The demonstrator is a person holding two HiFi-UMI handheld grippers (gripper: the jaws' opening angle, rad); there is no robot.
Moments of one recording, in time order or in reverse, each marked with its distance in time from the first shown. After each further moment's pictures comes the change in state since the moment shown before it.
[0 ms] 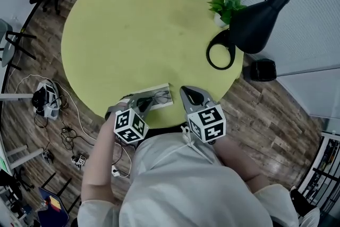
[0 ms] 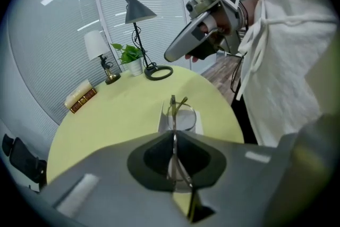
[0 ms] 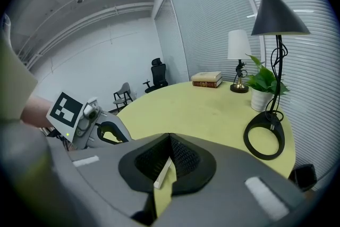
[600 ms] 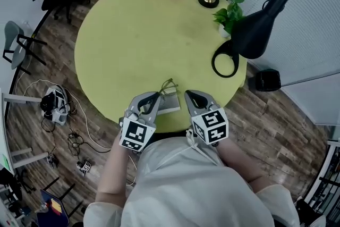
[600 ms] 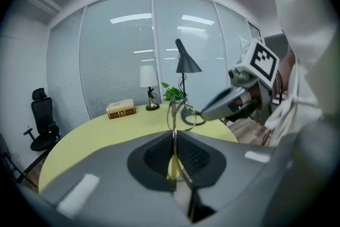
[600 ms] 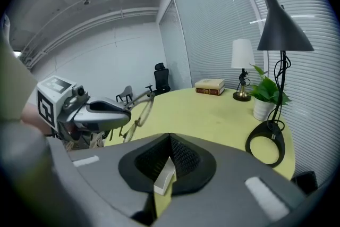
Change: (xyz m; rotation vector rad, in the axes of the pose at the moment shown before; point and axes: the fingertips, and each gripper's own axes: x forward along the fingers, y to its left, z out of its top) left arm -0.084 0.053 0.064 -0.391 -0.422 0.334; right arm -0.011 0.016 0.019 -0.037 -0.055 0.007
